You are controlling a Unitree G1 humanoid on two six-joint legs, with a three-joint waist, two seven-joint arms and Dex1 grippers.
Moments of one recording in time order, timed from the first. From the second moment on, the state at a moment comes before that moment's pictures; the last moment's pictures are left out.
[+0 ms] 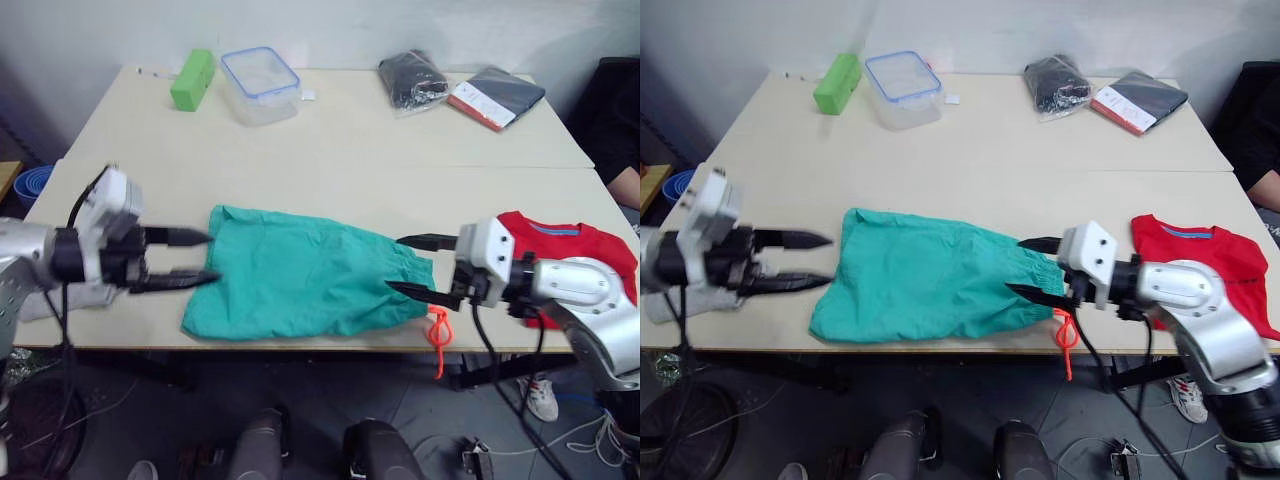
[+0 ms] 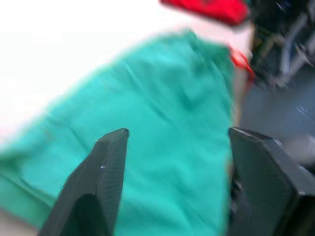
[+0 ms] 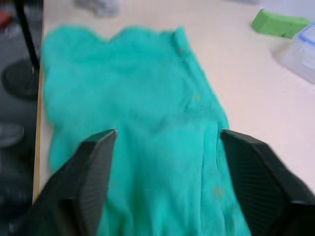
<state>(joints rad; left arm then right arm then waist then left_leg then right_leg) -0.52 0.93 0.17 -0.18 -0.58 0.76 -1.10 -0.39 -0.74 0.09 -0.38 0.53 0.39 0.80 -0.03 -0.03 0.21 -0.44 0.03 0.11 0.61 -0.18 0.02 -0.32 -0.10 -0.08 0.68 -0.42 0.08</state>
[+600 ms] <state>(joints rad) -0.54 0.71 -0.18 0.23 -0.11 0.26 -0.86 -0.36 -0.57 0.28 -0.16 0.10 0.45 0.55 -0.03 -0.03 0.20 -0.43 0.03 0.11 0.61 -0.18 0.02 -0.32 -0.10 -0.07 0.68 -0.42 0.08</state>
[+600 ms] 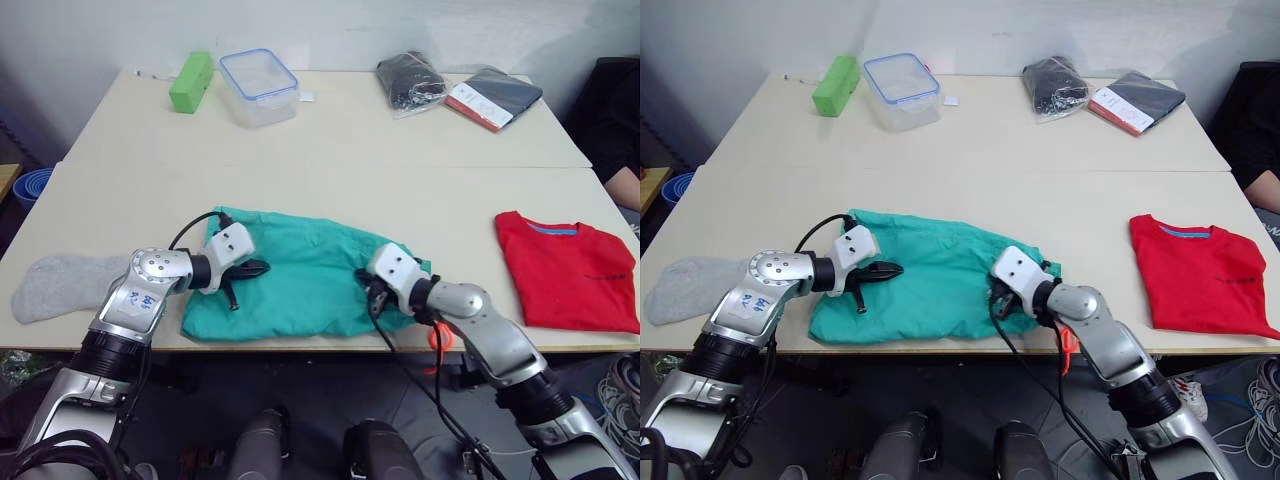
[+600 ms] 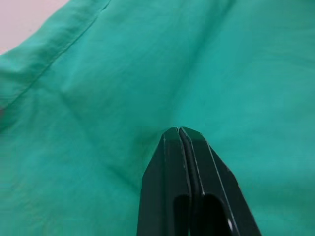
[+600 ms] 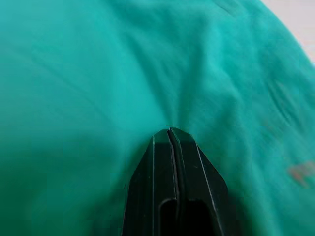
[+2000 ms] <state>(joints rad) -0.87 0.71 0.02 0.69 -0.15 0.34 -0.95 -0.19 -0.70 0.09 -0.44 0.23 0.47 0.76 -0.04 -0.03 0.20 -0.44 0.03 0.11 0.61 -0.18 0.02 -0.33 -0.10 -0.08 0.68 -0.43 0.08</state>
